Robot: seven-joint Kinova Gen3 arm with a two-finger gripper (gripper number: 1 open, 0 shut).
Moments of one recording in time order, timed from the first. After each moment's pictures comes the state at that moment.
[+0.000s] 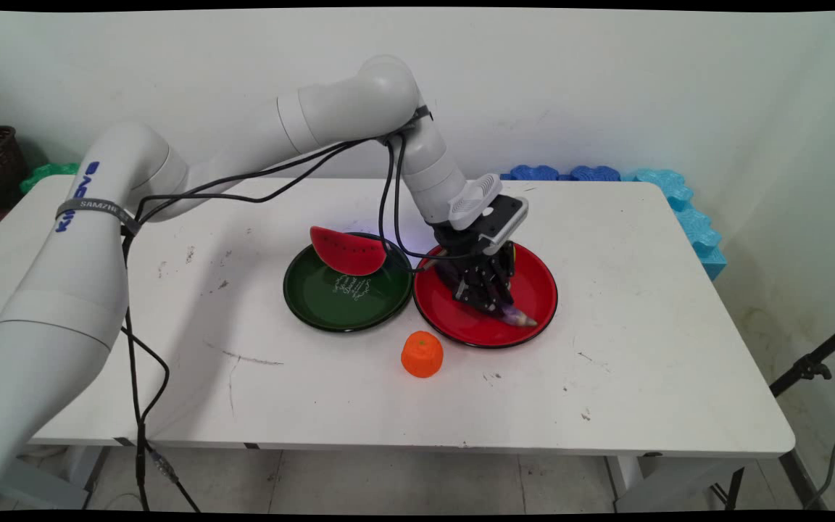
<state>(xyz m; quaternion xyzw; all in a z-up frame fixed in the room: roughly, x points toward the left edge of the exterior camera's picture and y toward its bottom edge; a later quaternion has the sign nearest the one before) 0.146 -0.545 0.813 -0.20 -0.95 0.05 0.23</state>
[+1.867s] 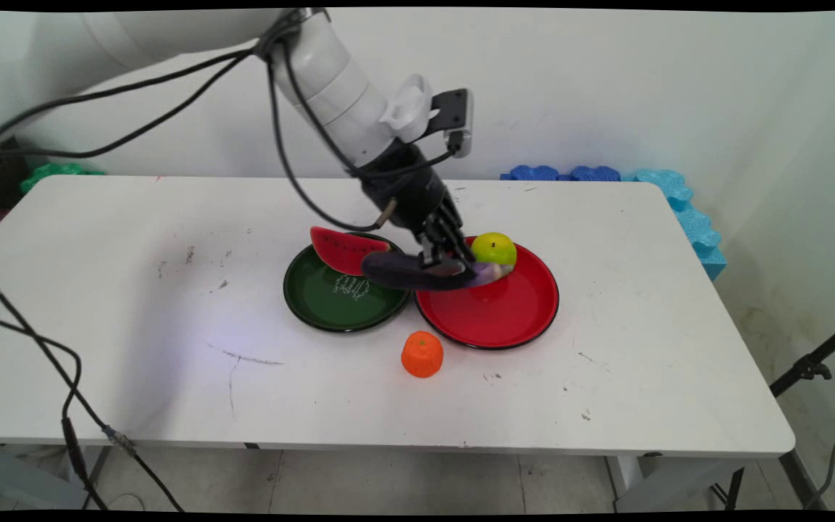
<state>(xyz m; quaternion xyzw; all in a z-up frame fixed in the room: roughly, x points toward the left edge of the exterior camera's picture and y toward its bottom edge) 0.208 -0.433 0.957 0.12 -0.96 0.04 0.26</state>
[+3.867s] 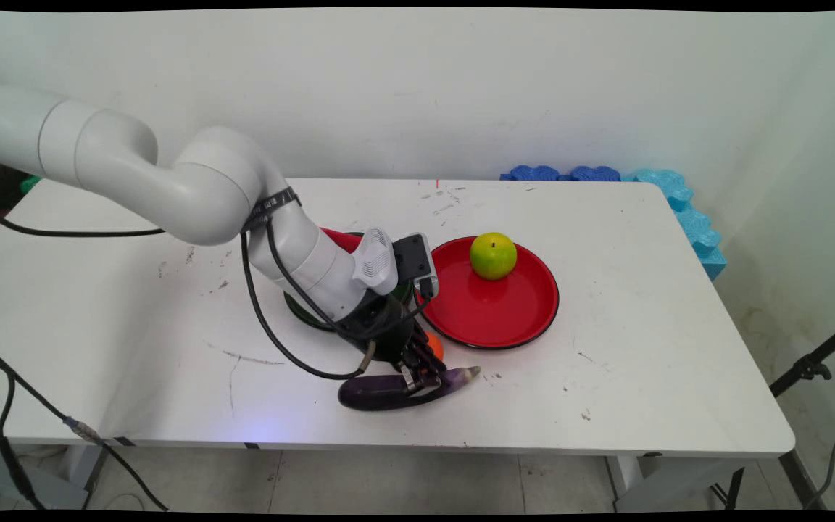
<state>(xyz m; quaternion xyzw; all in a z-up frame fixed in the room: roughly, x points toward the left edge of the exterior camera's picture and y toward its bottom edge) 0.214 -0.340 0.824 0.26 -0.93 0.01 0.26</state>
